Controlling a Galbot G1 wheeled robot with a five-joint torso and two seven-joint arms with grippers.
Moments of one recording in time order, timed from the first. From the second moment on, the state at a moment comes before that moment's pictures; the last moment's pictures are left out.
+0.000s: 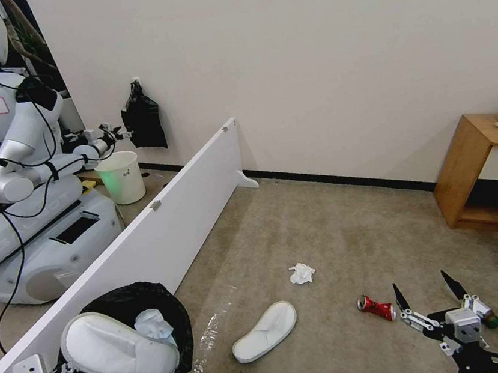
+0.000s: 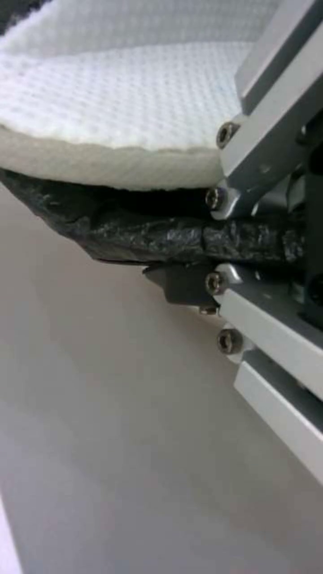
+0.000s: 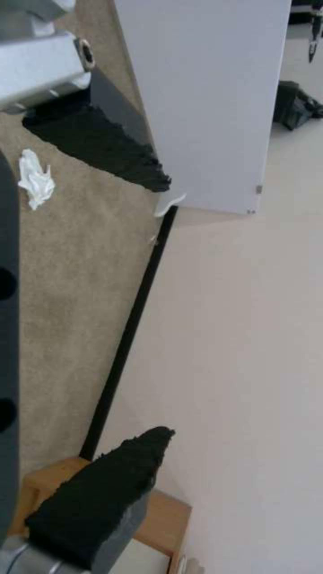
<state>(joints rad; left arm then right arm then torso) 1.74 -1.25 -0.98 -2.32 -0.80 0.65 -0.34 -1.71 1.43 0.82 2.03 0.10 0.31 -0.19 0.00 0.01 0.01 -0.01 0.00</state>
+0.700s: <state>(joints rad) 1.75 -1.25 -0.96 -2.36 -0.94 0.72 -0.38 -1.70 1.43 0.82 2.02 0.11 0.30 -0.19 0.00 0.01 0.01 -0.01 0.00</state>
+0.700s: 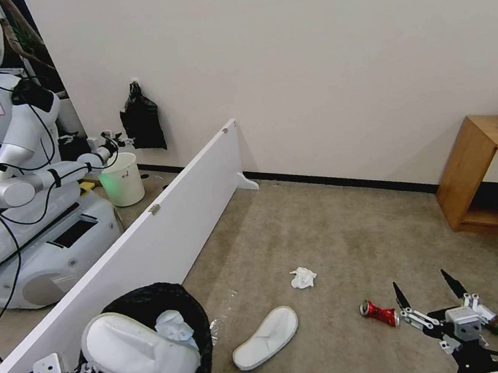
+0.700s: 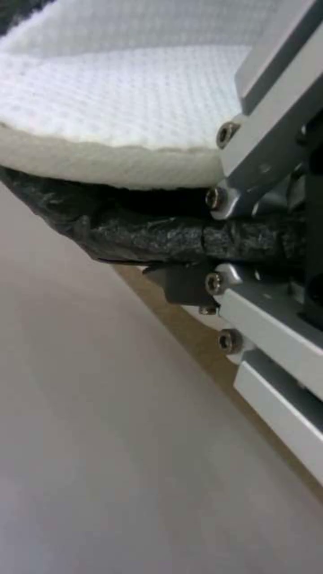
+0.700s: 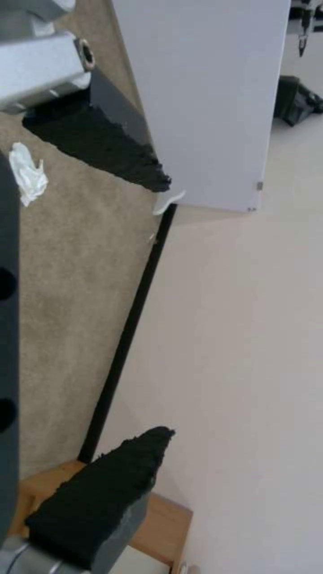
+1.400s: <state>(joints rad) 1.76 -1.25 -0.96 -2.39 -1.01 0.74 -0.41 -1.70 1.43 0.82 2.01 0.11 0.30 -0.19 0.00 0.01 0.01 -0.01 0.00</state>
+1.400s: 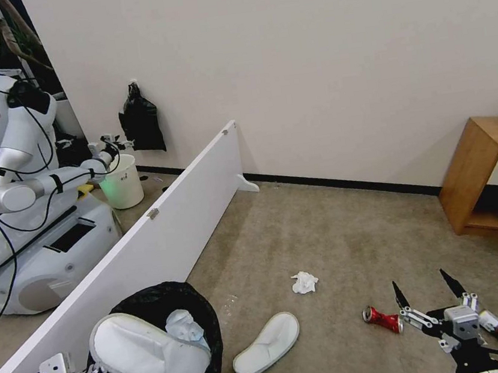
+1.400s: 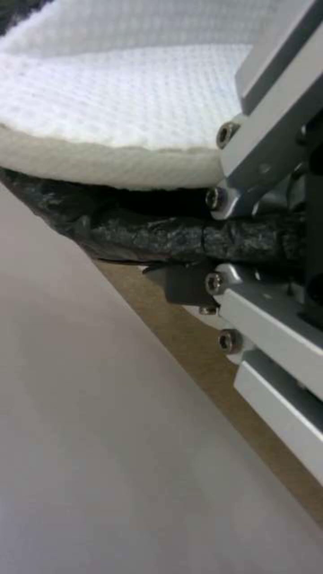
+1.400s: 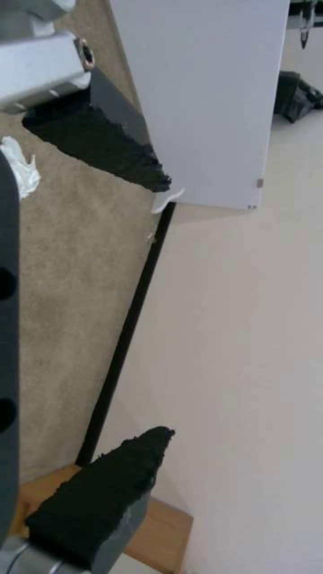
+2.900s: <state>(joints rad) 1.77 -1.27 -0.96 -2.41 -1.03 0.74 -0.42 -1.69 1.41 0.81 2.01 0.12 0.29 -0.18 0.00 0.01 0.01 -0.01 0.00</state>
